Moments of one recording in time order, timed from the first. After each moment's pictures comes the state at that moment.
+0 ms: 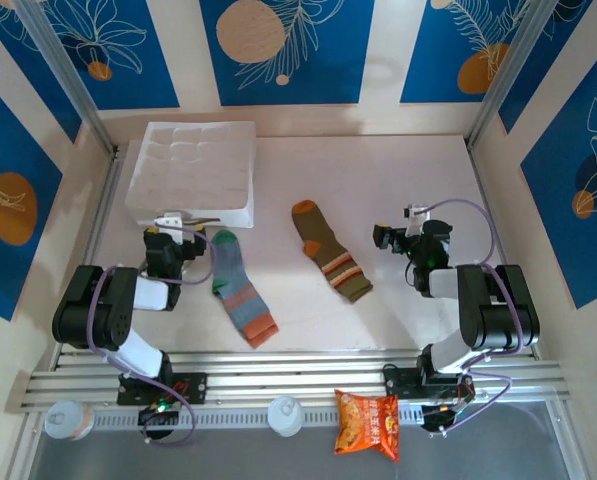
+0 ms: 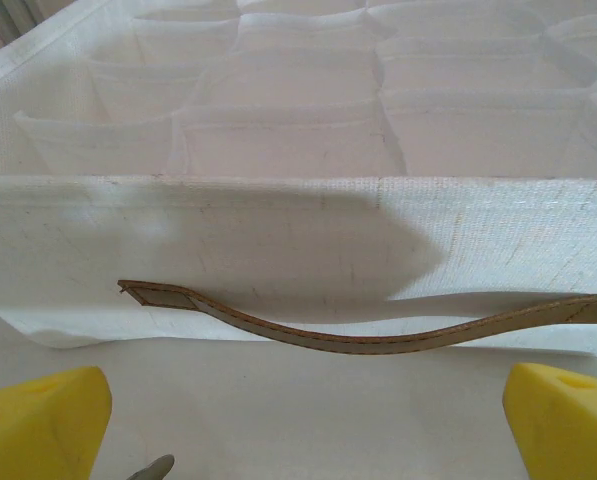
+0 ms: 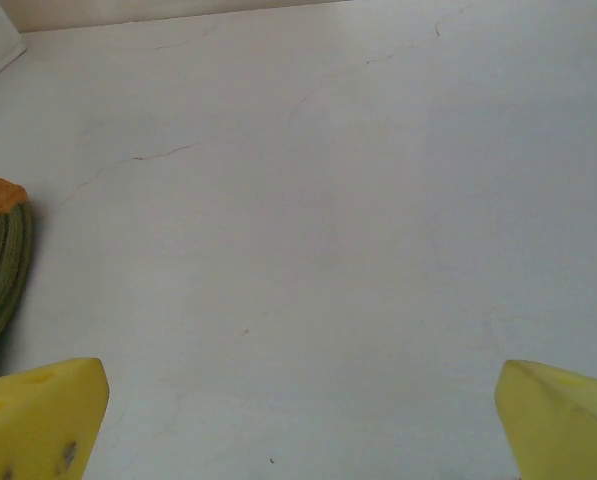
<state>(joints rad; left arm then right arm) -0.07 1.58 0.34 0.92 -0.14 0.03 -0.01 1.52 0.41 0.69 -0.21 0.06</state>
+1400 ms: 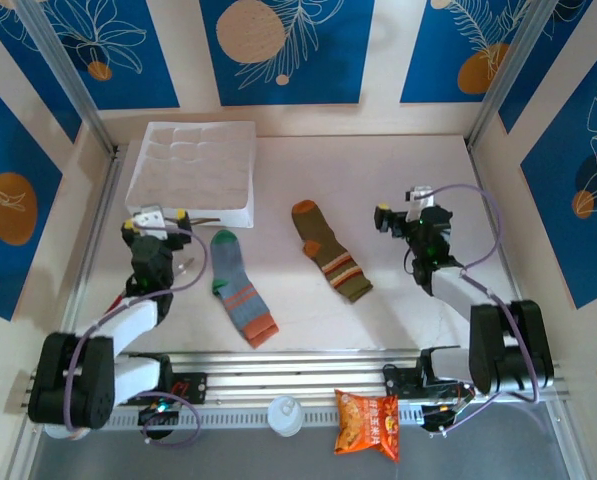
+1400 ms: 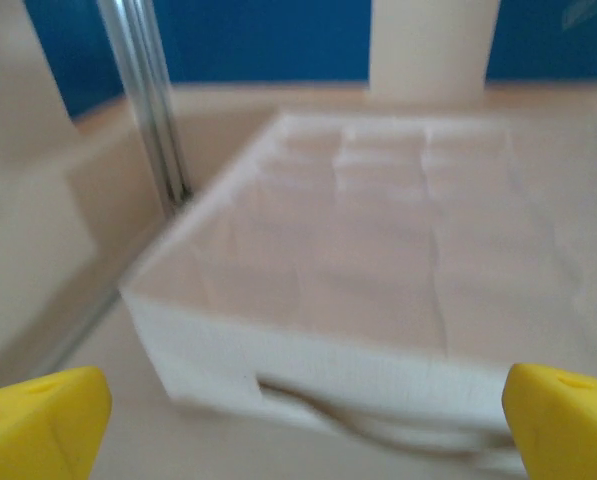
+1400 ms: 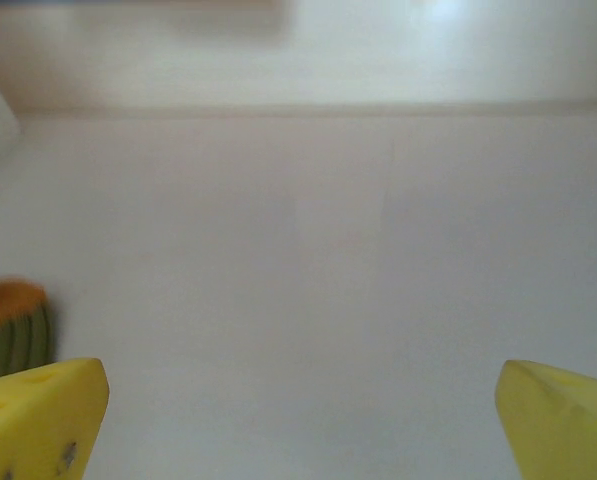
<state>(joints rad) -0.11 1.12 0.36 0.68 -0.35 -0.02 0.09 1.26 0.54 0.43 0.00 0.04</state>
